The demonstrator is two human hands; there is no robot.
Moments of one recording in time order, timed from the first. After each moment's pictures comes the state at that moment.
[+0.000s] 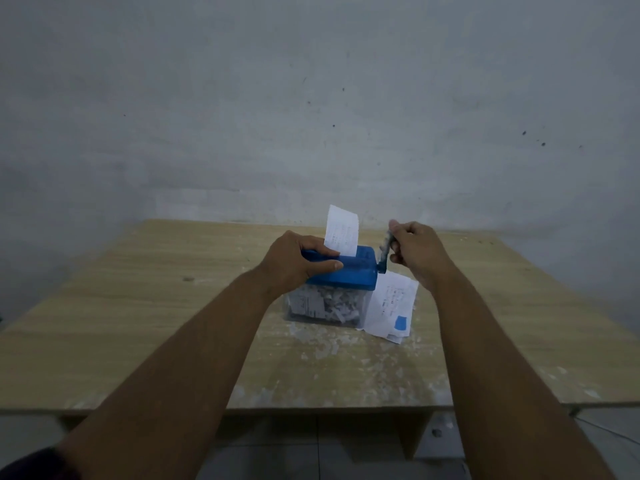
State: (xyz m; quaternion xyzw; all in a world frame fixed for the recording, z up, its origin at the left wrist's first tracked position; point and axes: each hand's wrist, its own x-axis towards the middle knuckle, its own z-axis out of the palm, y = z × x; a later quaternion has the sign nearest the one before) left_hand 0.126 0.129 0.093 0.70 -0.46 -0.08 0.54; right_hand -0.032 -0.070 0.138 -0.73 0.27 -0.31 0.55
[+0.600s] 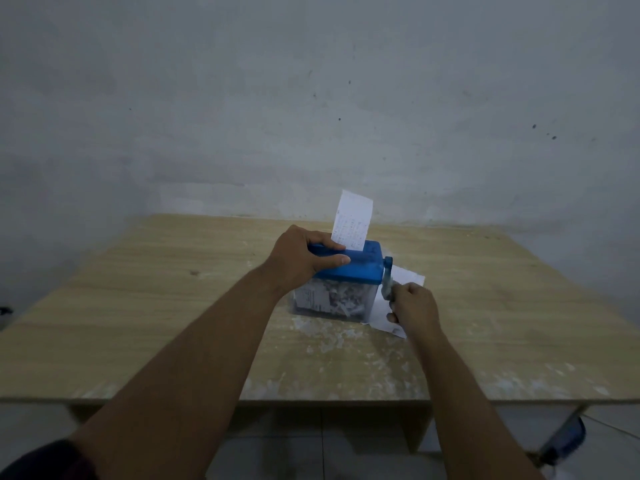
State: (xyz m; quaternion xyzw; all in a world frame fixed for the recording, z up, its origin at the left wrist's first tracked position) left_hand 0.123 0.127 0.087 0.69 -0.44 -0.07 0.56; right_hand -0.058 -0.034 0.038 -0.67 0.41 -0.28 0.55
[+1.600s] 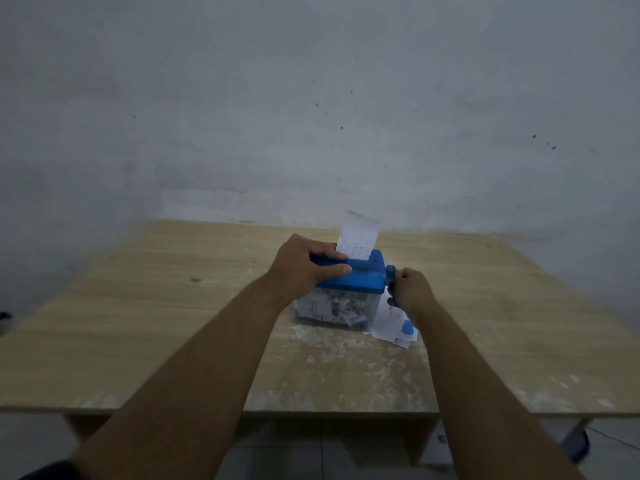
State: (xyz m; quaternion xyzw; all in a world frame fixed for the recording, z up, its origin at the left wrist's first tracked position) left_hand 0.120 0.127 0.087 0.69 -0.44 -0.07 0.57; right_hand -0.027 -0.060 0.070 -0.73 0.39 -0.22 0.51
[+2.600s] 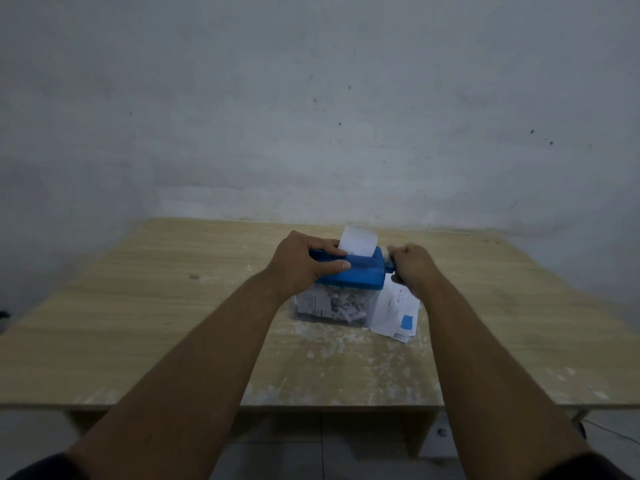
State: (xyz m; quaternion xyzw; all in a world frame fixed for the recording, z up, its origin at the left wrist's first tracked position) left_hand 0.119 0.130 0.089 0.69 -0.45 -0.08 0.56; right_hand -0.018 -0.070 0.107 -0.75 0.37 -0.23 0.49
